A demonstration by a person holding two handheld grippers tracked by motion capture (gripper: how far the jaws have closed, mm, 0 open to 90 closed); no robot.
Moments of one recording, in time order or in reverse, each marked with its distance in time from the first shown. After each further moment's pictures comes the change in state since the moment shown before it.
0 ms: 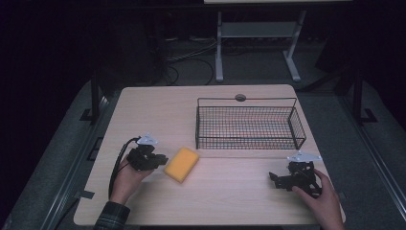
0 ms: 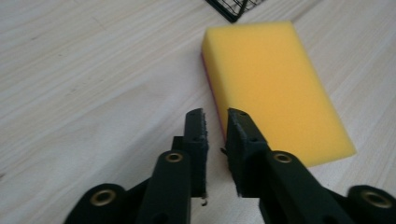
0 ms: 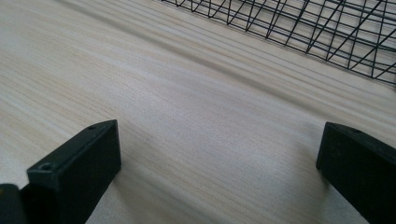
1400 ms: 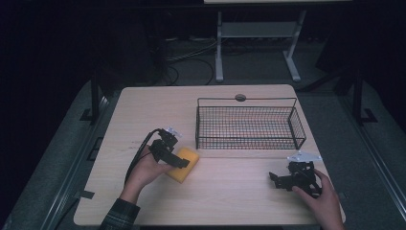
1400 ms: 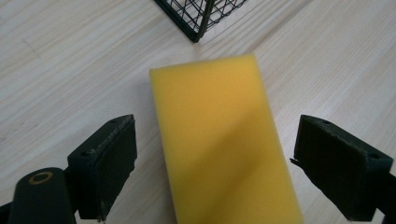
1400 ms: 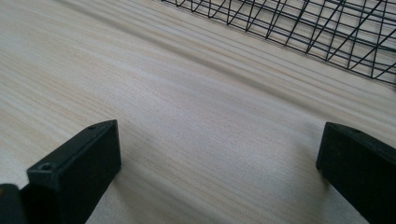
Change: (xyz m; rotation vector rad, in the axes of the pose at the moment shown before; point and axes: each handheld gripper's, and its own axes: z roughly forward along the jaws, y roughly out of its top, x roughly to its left) left arm -0.035 0.057 0.034 0.196 -0.015 0.005; right arm 0.000 0.000 0.000 0.000 0.000 0.000
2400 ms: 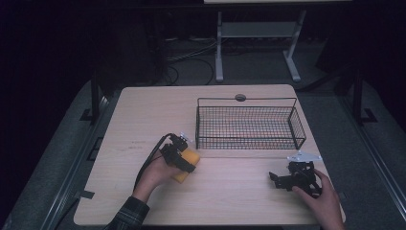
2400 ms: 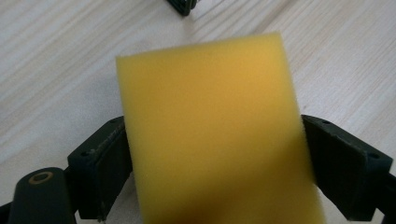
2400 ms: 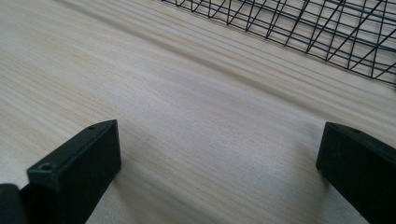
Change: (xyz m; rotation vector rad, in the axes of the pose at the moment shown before) left arm -0.007 0.004 0.040 0.116 0.029 0.031; right arm 0.000 0.000 0.000 0.000 0.000 0.000
